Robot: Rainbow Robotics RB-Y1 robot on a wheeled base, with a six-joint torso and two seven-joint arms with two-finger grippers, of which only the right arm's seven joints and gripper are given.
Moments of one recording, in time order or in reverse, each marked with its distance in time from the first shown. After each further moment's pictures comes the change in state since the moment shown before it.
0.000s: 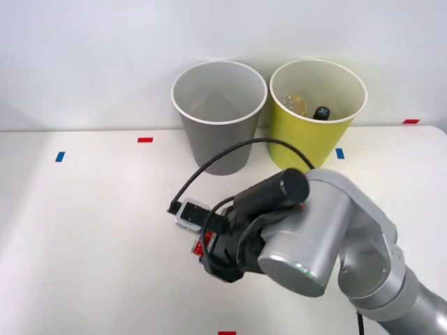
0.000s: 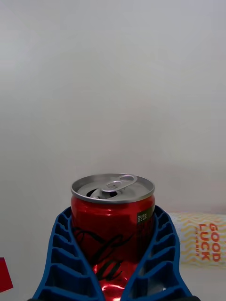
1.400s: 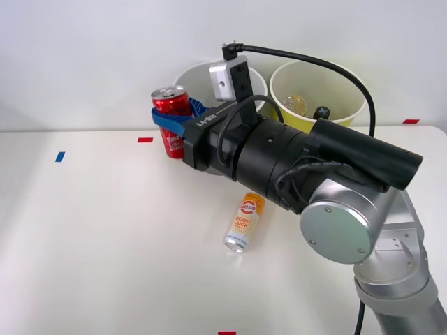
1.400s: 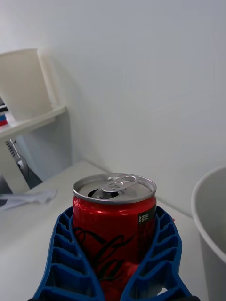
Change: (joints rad) arm 0.114 0.153 -0.284 -0.026 -0.145 -0.785 -0.081
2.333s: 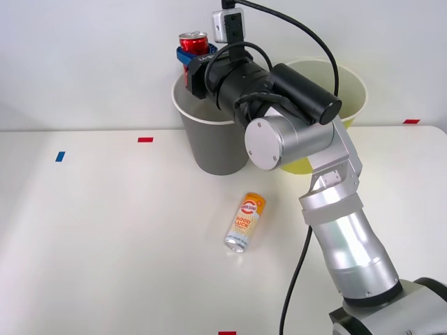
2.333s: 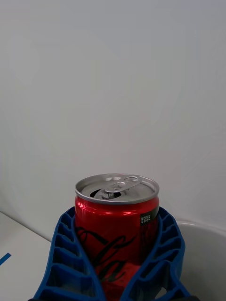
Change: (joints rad) arm -0.333 0.174 -0.181 0.578 0.244 -0.259 0.031
